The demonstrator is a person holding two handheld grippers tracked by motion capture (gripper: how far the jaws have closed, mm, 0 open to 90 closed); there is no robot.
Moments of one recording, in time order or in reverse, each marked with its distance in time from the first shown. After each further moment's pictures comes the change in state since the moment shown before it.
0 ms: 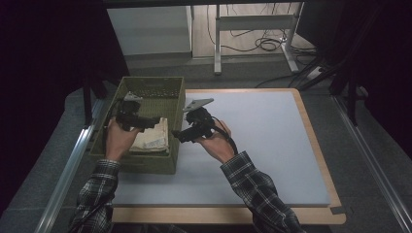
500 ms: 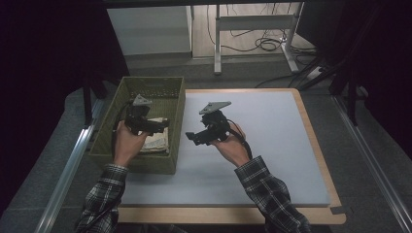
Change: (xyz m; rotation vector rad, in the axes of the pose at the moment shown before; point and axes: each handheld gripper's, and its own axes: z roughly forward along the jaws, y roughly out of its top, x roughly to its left) left arm -0.035 0.003 0.000 -0.042 -0.035 0.055; right arm -0.019 -0.026 -0.029 0.005 -0.030 0.023
